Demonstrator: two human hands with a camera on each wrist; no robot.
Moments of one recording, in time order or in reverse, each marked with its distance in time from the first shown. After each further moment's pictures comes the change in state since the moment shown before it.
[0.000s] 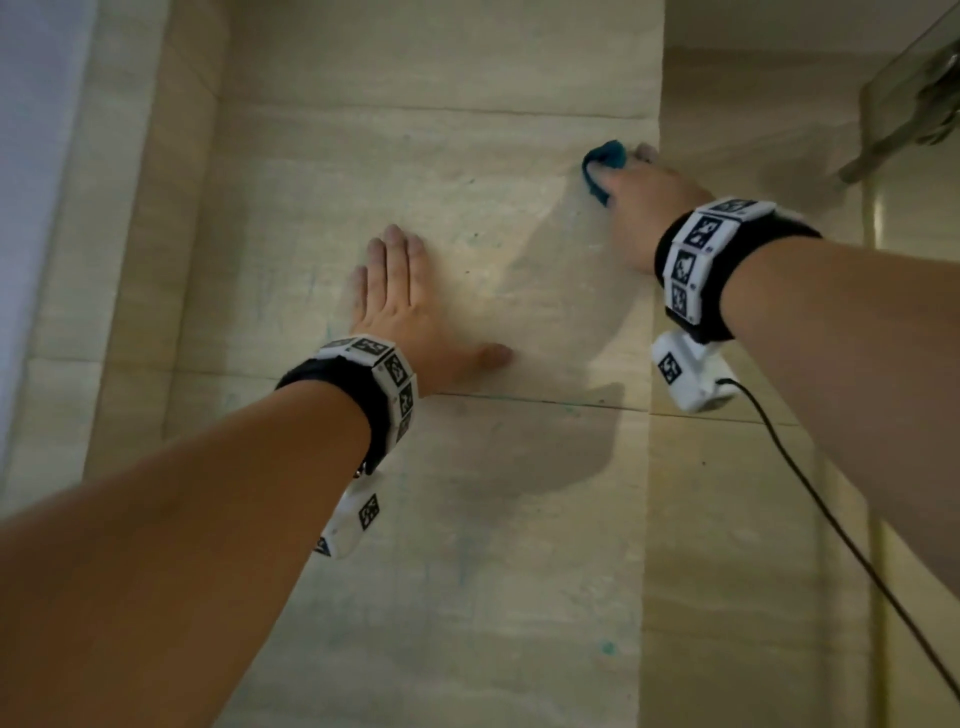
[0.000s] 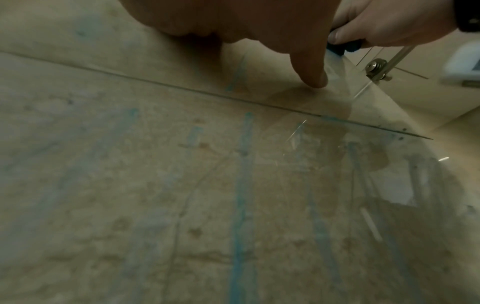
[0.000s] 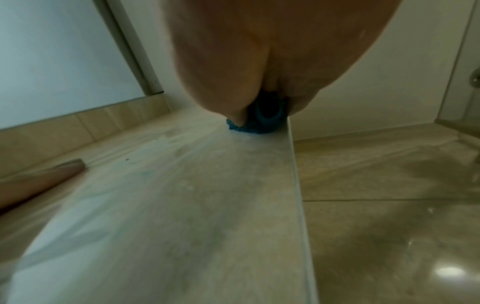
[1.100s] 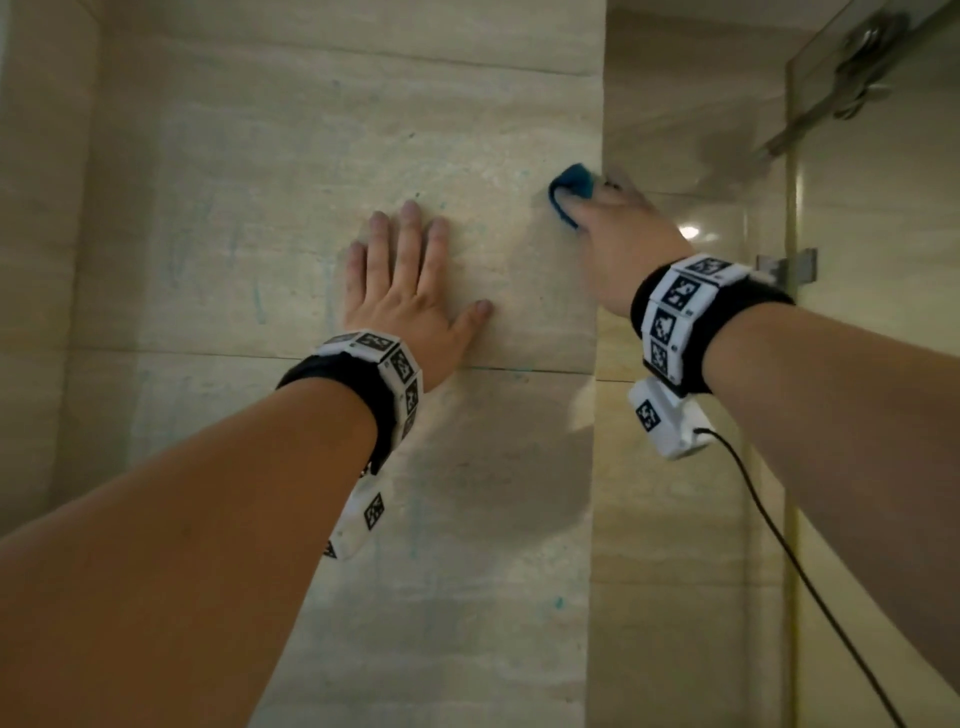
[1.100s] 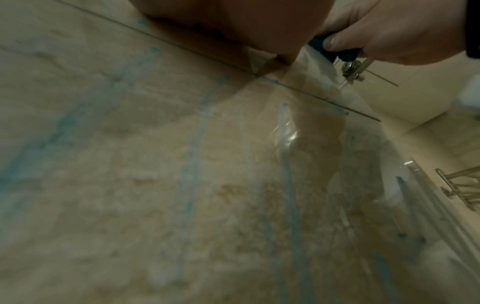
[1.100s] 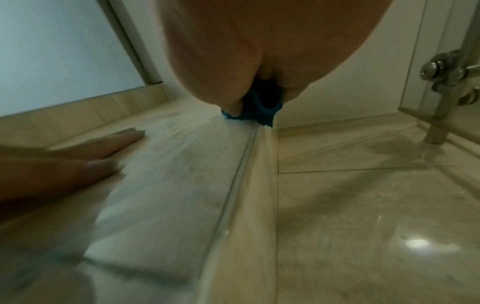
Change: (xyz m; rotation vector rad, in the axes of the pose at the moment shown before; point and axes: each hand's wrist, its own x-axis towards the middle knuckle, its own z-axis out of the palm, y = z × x) left_hand -0.012 0.034 0.026 0.079 0.001 0.201; right_hand -0.065 0.010 0.027 0.058 0.022 0.032
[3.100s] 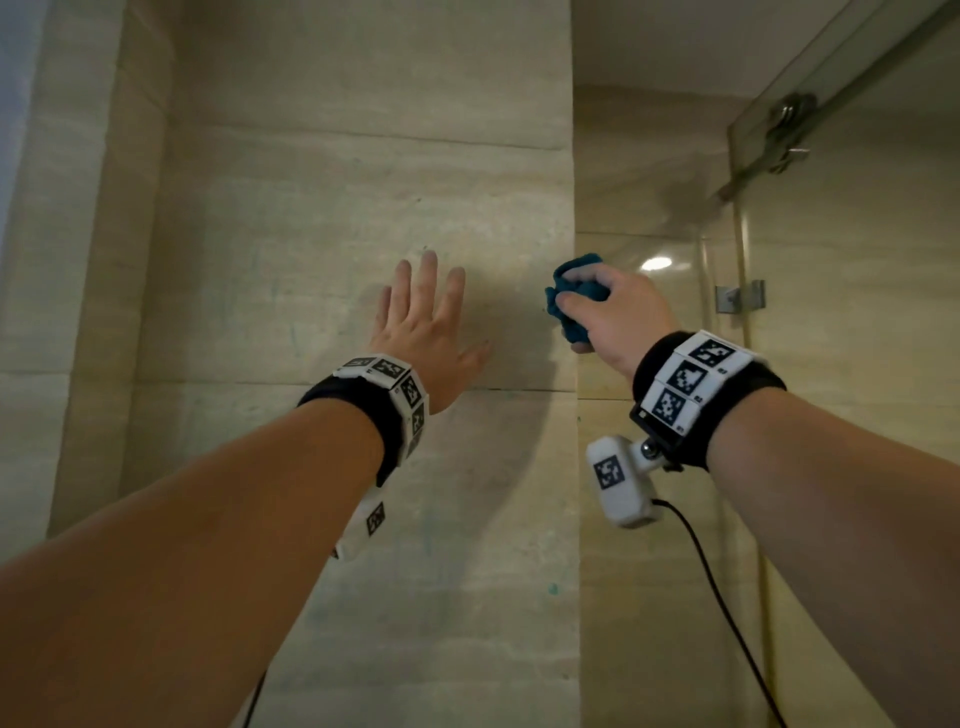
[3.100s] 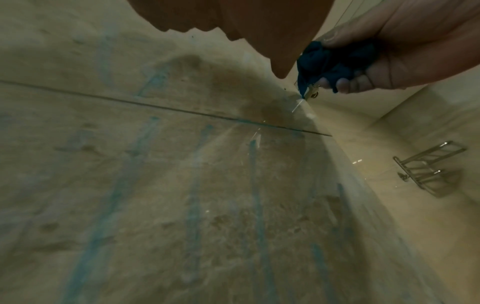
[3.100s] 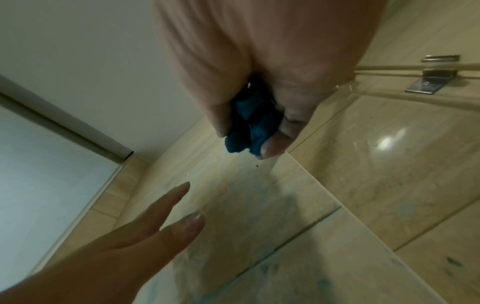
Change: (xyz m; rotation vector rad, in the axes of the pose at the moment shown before) left_hand -0.021 0.006 -0.034 -0.047 -0.034 0.101; right_hand -0.068 -0.037 -0.028 0.954 0.106 0.445
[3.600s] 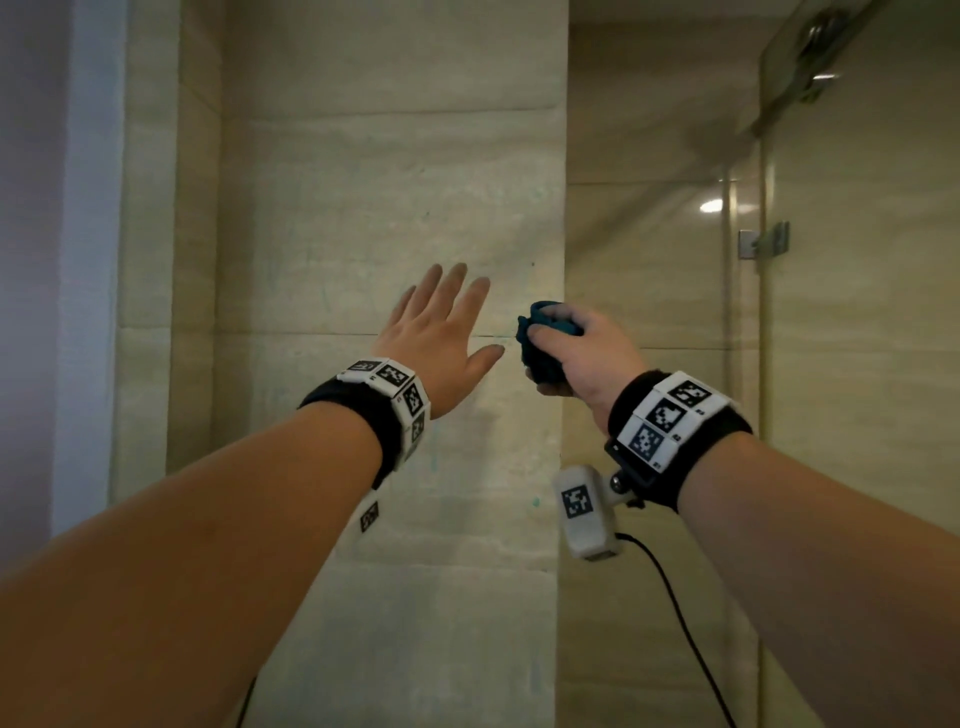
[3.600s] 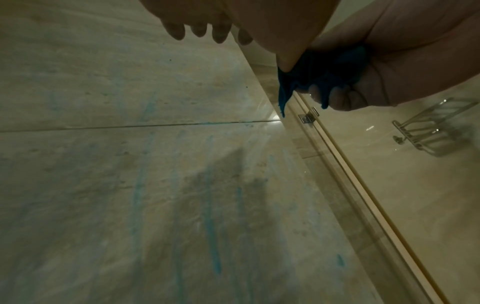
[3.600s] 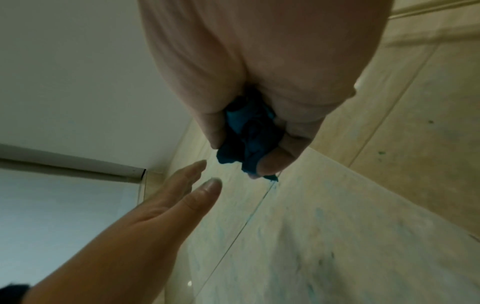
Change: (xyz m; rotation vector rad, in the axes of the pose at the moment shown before) left_hand -0.083 0.059 -0.046 0.085 -0.090 0.046; right_hand -0.088 0.019 -0.016 0.423 -0.253 0.287
